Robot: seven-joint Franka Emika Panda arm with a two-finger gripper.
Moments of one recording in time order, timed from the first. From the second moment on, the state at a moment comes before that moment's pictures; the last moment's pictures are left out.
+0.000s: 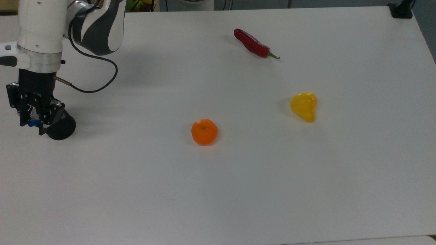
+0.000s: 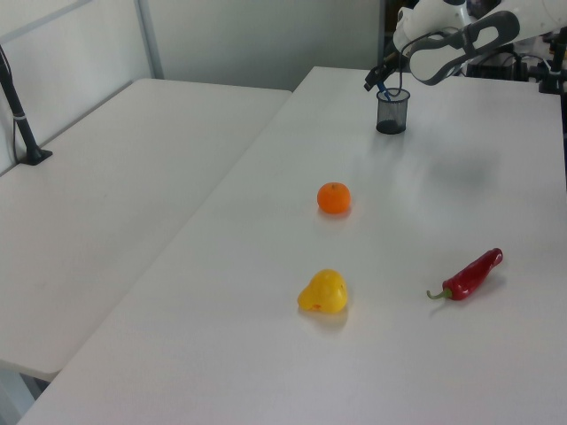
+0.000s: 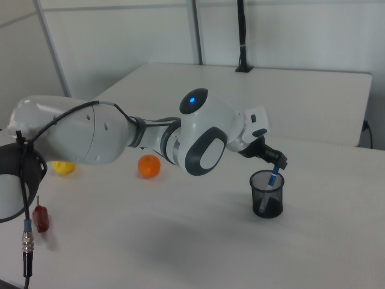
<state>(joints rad) -0.22 0.59 -0.17 -1.57 -0.01 2.86 -0.03</state>
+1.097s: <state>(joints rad) -0.22 0.51 -0.18 -1.51 -0.03 2.88 -0.03</state>
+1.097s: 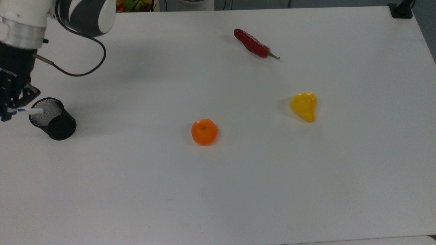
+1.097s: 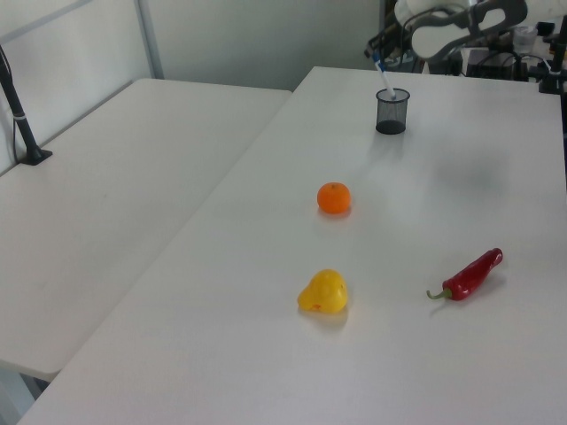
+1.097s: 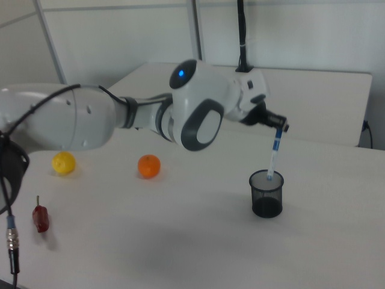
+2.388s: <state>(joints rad) -0.04 0.10 -0.15 -1.62 -0.03 2.11 -0.02</state>
